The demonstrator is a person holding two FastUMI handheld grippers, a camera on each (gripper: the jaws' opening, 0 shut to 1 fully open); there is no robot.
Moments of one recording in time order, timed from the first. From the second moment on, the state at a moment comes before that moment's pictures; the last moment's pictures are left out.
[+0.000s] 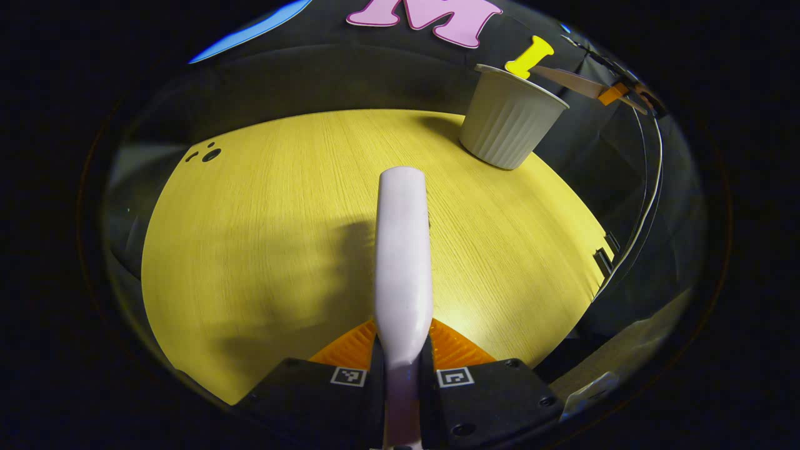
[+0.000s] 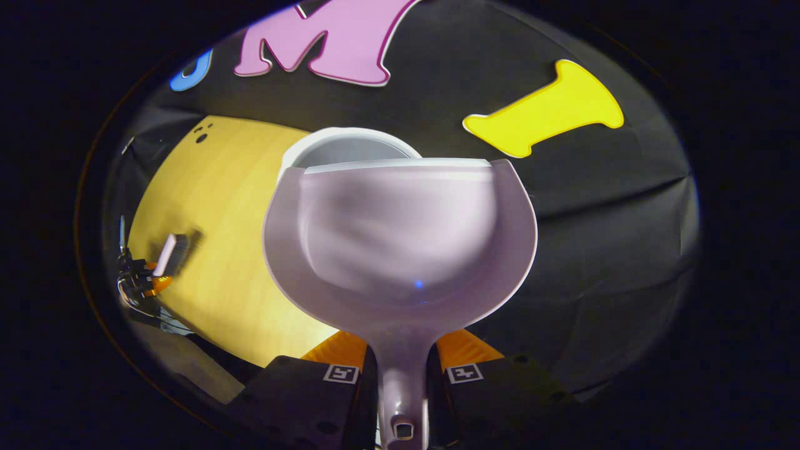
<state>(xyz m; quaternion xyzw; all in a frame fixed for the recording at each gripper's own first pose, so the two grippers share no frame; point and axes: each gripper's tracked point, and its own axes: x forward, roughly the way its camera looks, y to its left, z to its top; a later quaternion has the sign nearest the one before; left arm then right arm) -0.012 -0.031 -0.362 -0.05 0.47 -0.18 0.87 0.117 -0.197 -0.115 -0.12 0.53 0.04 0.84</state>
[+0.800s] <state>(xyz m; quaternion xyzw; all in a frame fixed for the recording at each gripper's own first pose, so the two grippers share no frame) -0.010 -0.013 -0.356 0.01 0.46 -0.16 0.87 -0.043 -0.007 -0.267 0.00 0.54 0.14 0.83</state>
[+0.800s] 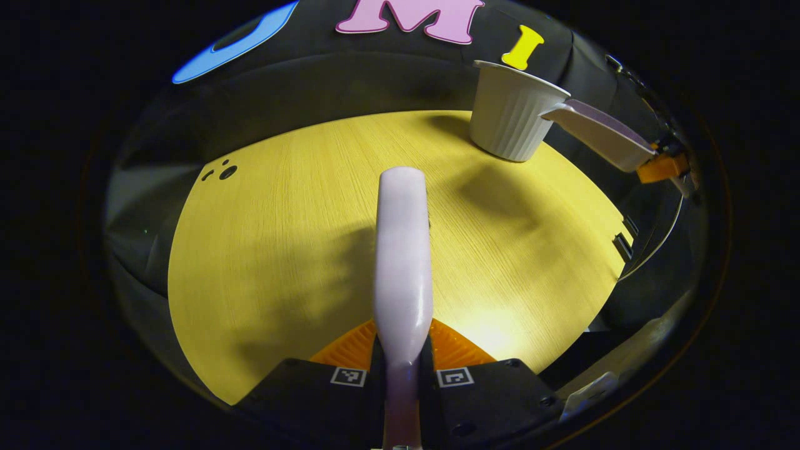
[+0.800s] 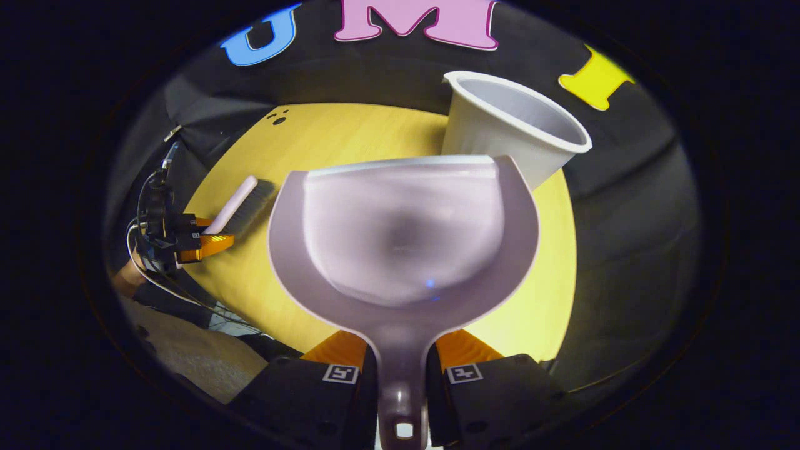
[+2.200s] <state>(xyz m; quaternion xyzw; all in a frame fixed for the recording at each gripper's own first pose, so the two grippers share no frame) -0.014 -0.001 -0.401 0.08 0.49 -0.13 0.86 -0.083 0.063 -0.401 0.02 0.59 0.12 0.80</state>
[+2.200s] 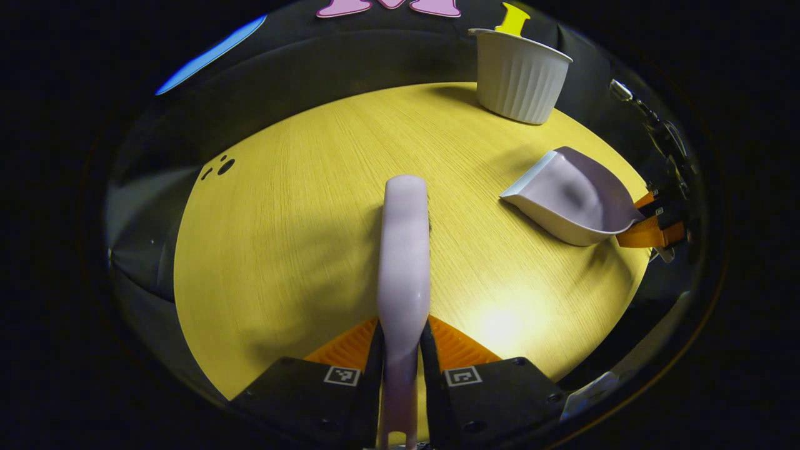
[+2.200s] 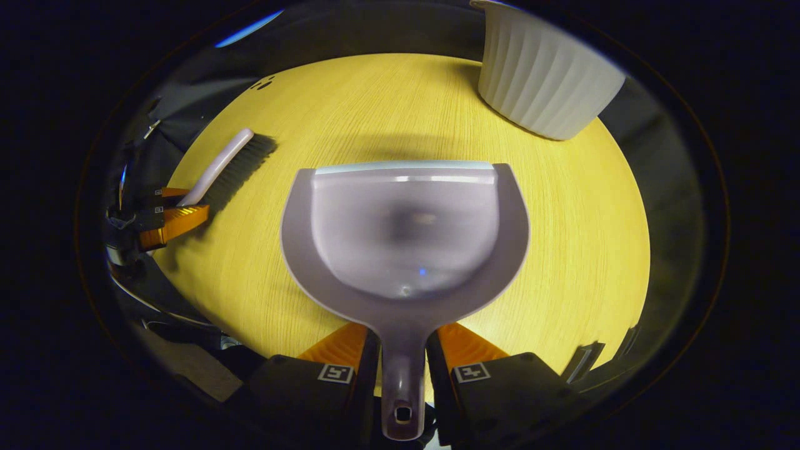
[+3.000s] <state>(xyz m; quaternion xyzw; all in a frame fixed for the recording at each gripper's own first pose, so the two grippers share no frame) 0.009 -0.005 -0.240 0.02 0.30 -0.10 0.95 -0.037 0.069 -0.216 0.04 0.36 0.14 0.92</state>
